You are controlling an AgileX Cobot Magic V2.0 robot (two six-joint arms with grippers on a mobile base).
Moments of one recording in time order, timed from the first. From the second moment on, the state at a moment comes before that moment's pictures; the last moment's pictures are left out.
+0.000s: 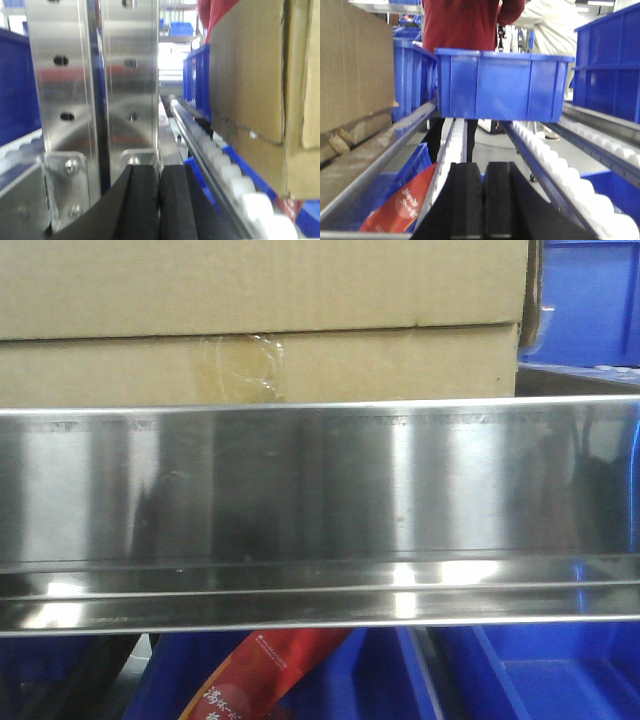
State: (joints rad) left arm 0.05 0.00 0.00 0.03 -0.01 0.00; right arm 0.02 0.00 0.00 0.06 -0.02 -0.08
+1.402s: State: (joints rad) left arm -0.19 0.57 -0.96 -0.21 0.63 0.22; right arm 0.21 0.40 -0.75 0.16 0.42 -0.08
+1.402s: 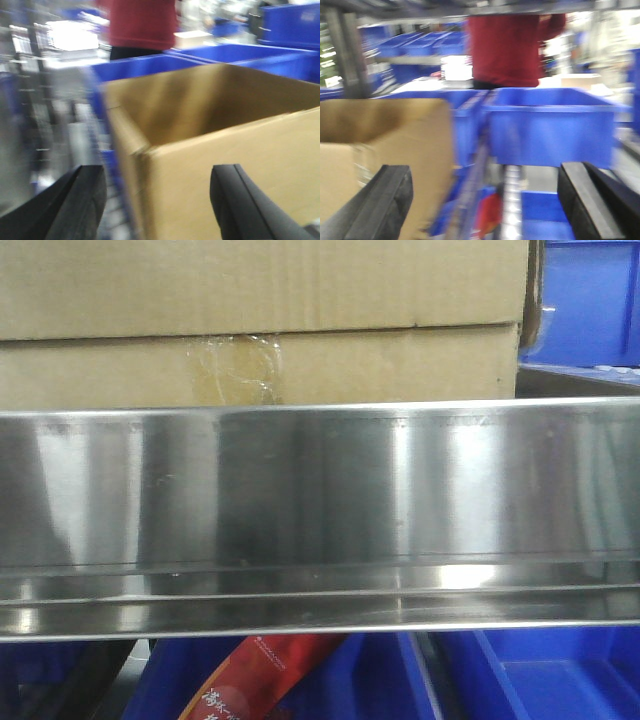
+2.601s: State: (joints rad) left arm -0.25 1.59 -1.90 0.22 1.22 -0.21; right arm 0.43 1.70 -2.07 0.05 1.23 0.09
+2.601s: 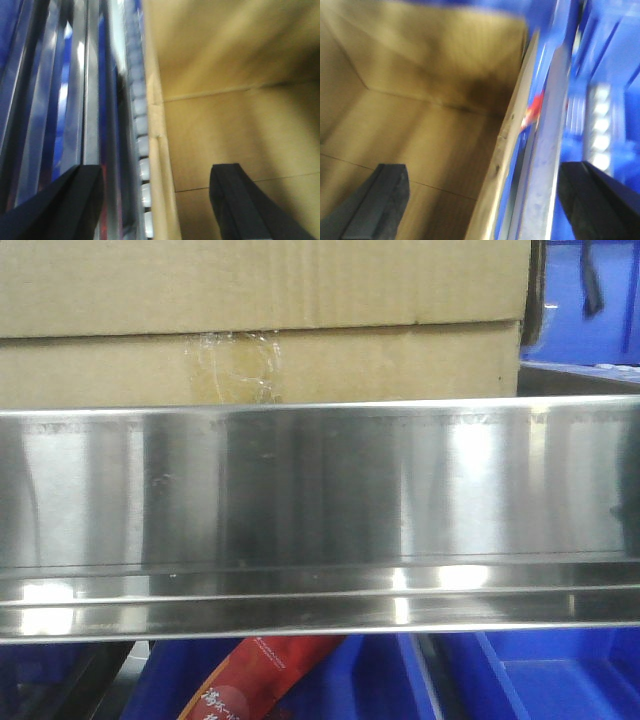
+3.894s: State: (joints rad) left arm -0.19 1.70 -2.01 0.12 1.24 -0.21; right arm 0.43 1.78 -2.07 0.01 1.24 0.10
